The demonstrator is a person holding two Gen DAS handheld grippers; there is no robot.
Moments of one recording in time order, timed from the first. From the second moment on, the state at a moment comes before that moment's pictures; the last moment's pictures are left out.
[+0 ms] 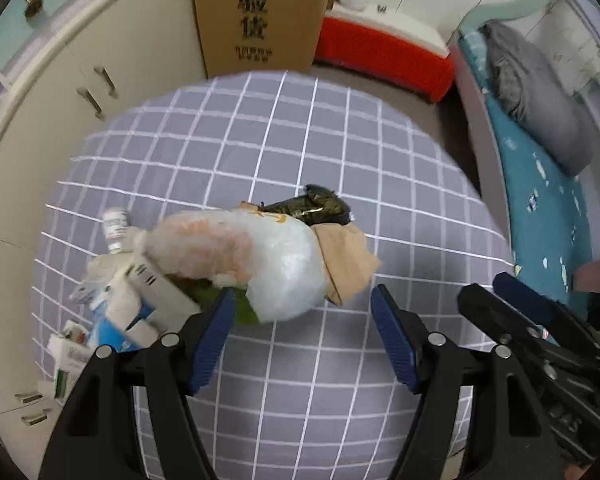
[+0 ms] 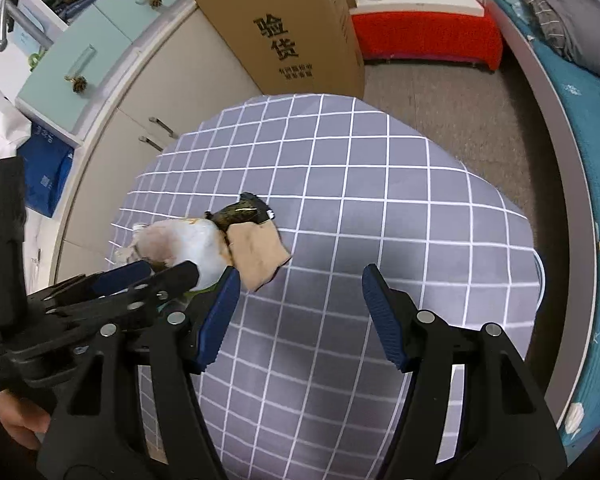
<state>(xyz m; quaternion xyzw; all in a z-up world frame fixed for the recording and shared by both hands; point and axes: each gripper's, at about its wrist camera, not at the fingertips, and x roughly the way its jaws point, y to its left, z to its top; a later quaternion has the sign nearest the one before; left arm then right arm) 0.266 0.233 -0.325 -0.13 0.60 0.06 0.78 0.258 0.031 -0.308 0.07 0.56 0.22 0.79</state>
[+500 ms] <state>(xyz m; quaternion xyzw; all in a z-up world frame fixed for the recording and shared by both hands) 0.274 0.270 -0.336 -0.15 0.59 0.09 0.79 0.287 0.099 -0.352 0.01 0.60 0.29 0.74</state>
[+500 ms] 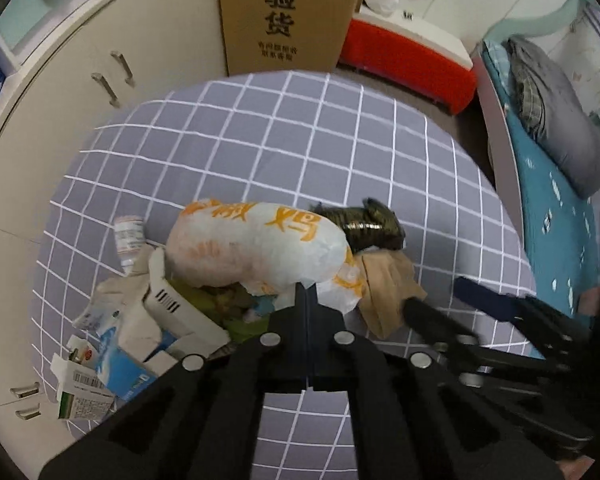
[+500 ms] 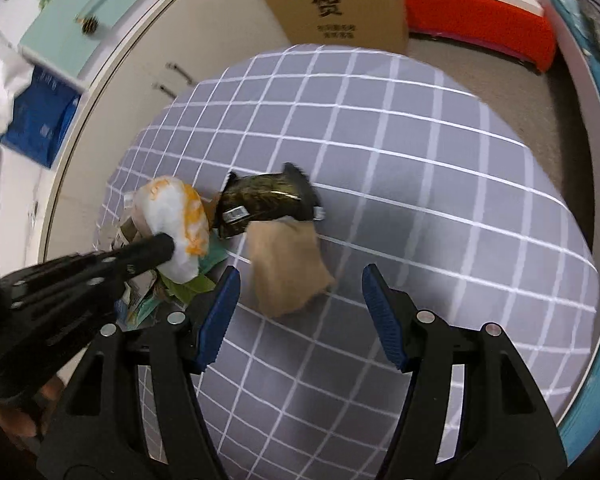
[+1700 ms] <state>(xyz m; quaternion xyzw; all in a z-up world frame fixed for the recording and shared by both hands) 0.200 0.053 -0.218 -0.03 0.49 -0.11 0.86 0.182 -0.121 -0.244 0.16 0.49 0.17 0.84</state>
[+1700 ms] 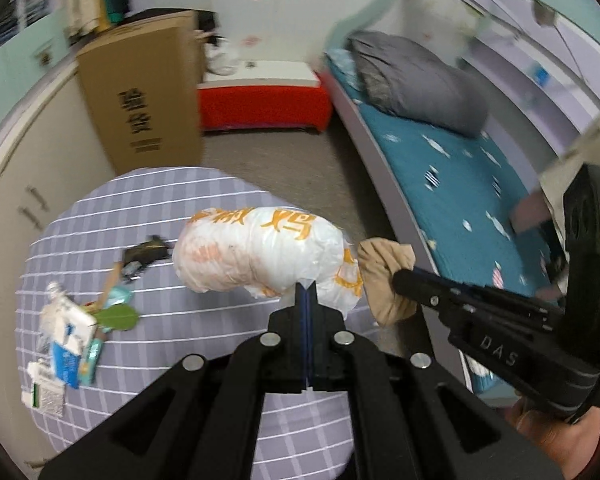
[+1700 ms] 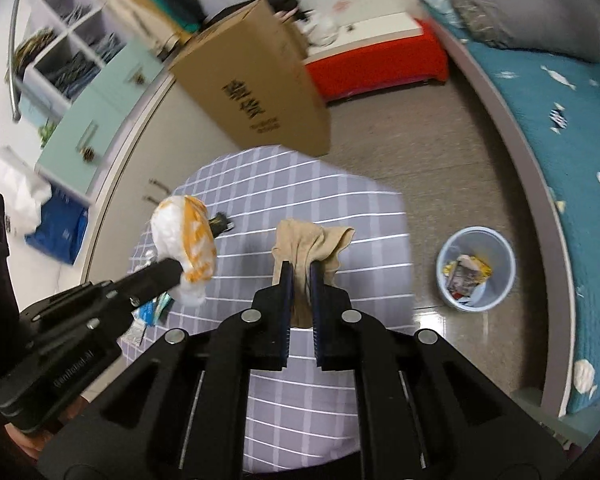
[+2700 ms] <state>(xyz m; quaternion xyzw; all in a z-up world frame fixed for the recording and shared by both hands) 0.333 -0.169 -0.293 0.00 0.59 -0.13 0.79 0.289 -0.345 -0.319 0.19 0.55 0.12 0.80</state>
